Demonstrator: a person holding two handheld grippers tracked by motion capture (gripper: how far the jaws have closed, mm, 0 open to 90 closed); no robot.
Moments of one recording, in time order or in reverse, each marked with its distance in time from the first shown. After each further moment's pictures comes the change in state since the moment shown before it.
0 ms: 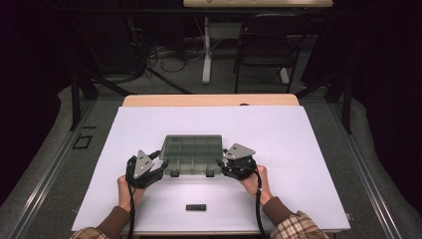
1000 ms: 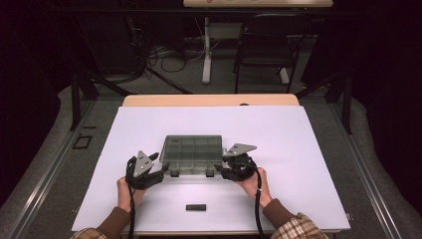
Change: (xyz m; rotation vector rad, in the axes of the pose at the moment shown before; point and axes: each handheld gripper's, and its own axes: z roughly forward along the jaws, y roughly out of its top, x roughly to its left) left arm -0.001 -0.005 0.001 0.042 -0.017 -0.038; right arm -0.001 -0.003 0.002 0.096 0.132 0.166
